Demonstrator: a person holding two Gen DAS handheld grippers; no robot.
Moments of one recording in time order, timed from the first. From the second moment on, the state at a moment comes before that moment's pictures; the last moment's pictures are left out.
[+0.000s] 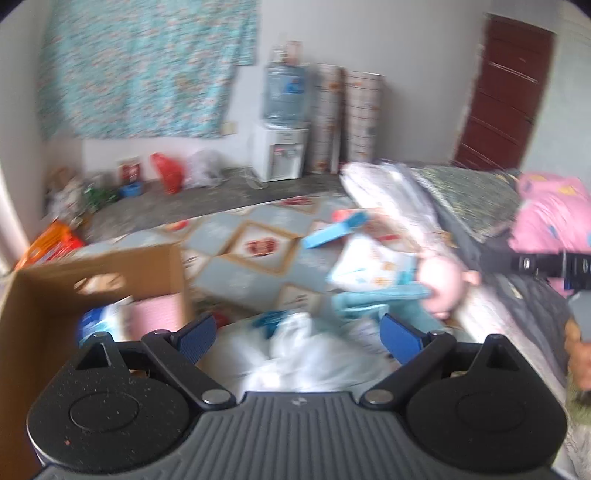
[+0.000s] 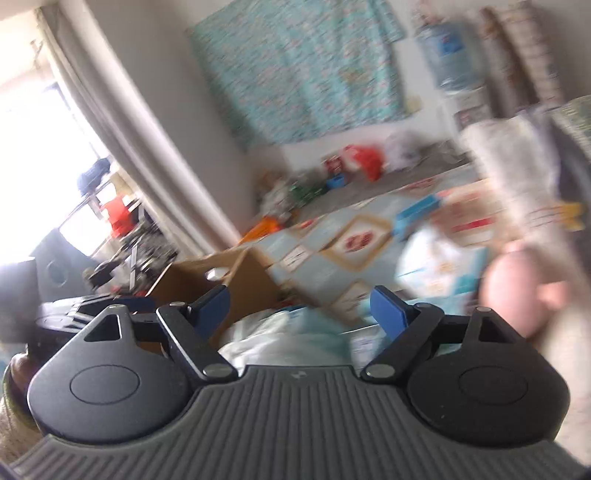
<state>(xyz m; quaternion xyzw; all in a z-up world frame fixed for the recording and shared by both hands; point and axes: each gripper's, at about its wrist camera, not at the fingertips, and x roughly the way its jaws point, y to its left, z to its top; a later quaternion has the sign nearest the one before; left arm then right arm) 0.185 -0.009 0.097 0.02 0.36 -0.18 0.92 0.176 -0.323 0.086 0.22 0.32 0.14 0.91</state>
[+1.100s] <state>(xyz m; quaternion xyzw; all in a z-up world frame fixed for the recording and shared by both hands) 0.278 -0.276 -0.044 0.19 0.38 -0.32 0.85 0.286 -0.469 -0.077 0.35 0.43 0.06 0.83</state>
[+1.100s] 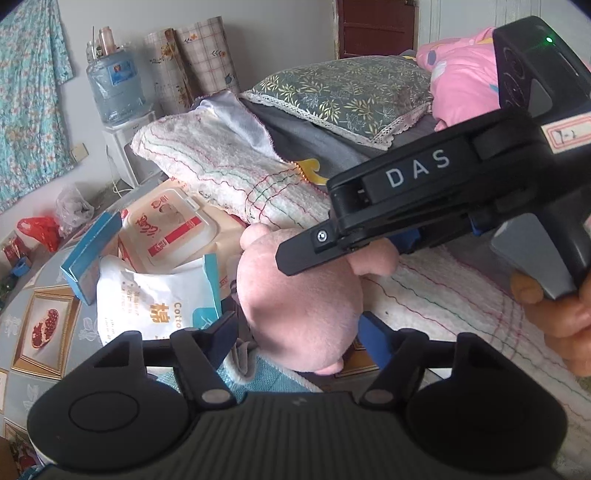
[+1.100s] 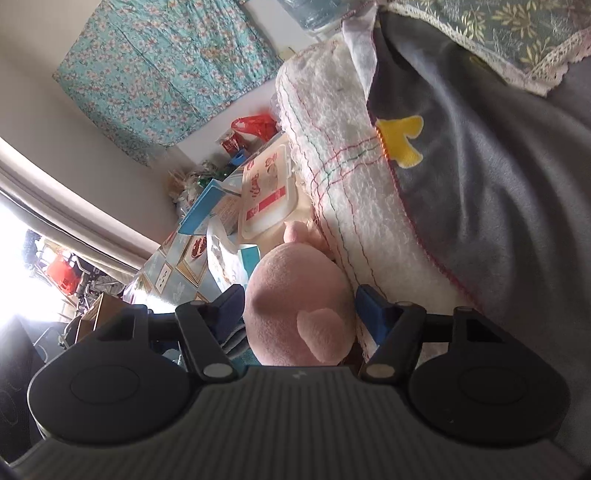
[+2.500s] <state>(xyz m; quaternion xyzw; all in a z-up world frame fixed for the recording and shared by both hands) 0.169 0.006 0.122 0.00 0.27 -0.17 0.95 0.272 -0.165 0.132 0.25 0.36 0.28 0.85</state>
